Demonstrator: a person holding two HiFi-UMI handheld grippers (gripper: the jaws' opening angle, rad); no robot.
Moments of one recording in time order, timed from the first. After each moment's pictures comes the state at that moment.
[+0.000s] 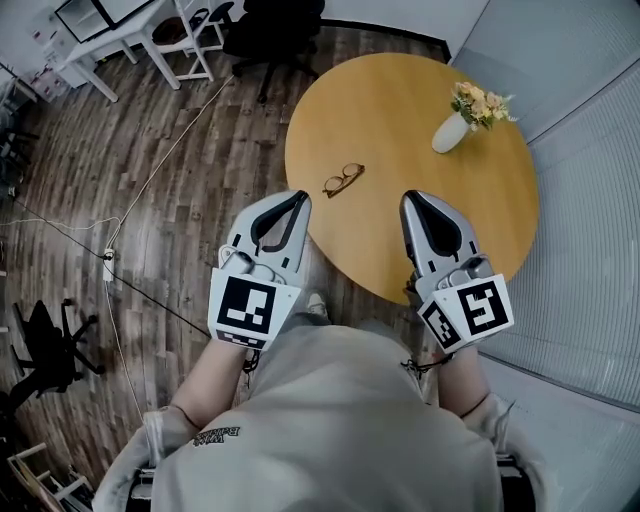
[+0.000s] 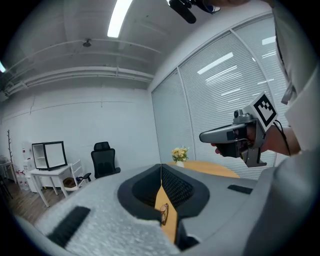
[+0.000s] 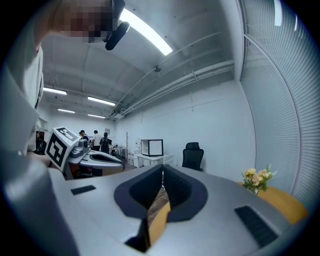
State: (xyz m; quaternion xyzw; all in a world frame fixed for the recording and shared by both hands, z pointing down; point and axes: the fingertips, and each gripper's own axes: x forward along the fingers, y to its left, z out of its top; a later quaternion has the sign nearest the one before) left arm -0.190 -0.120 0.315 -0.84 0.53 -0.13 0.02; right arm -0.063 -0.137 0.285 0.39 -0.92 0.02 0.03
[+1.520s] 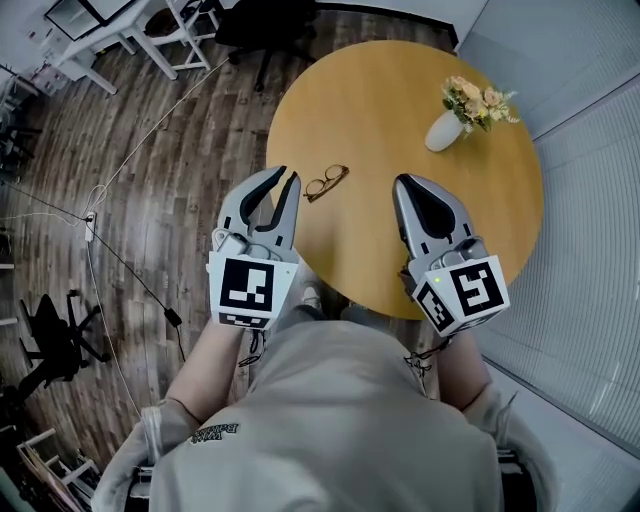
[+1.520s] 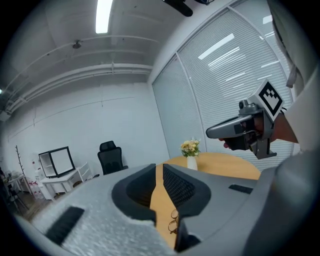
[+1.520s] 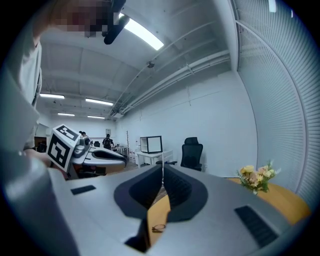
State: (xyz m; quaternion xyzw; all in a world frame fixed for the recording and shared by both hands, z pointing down) left arm -0.157 -0.208 0.332 -0.81 0.56 -0.19 0.04; right arm -0.020 -0.223 0.312 0.37 -0.93 0.05 0.04
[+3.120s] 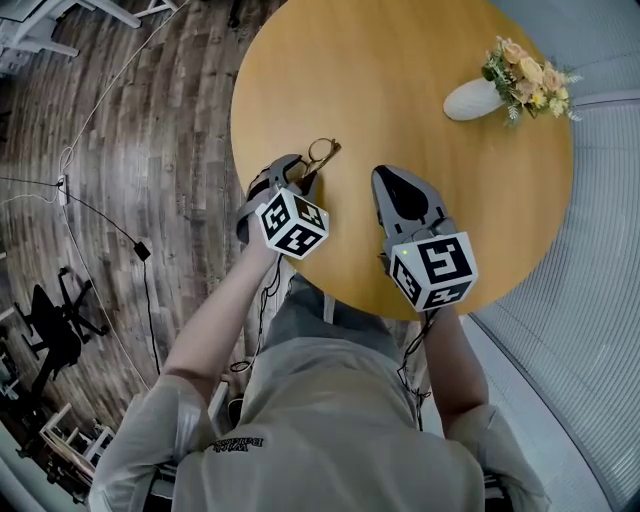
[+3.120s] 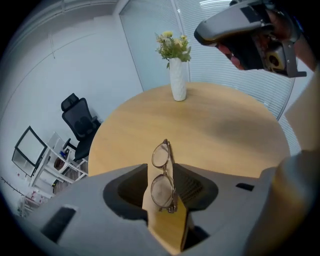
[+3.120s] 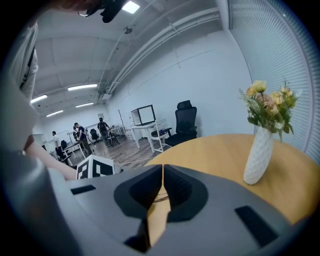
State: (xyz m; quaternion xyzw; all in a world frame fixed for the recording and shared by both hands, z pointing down) left arm -0.136 -0.304 0.693 -0.77 0.42 -0.47 -0.11; right arm -0.033 -0.313 0.528 0.37 -0.90 0.19 0.17
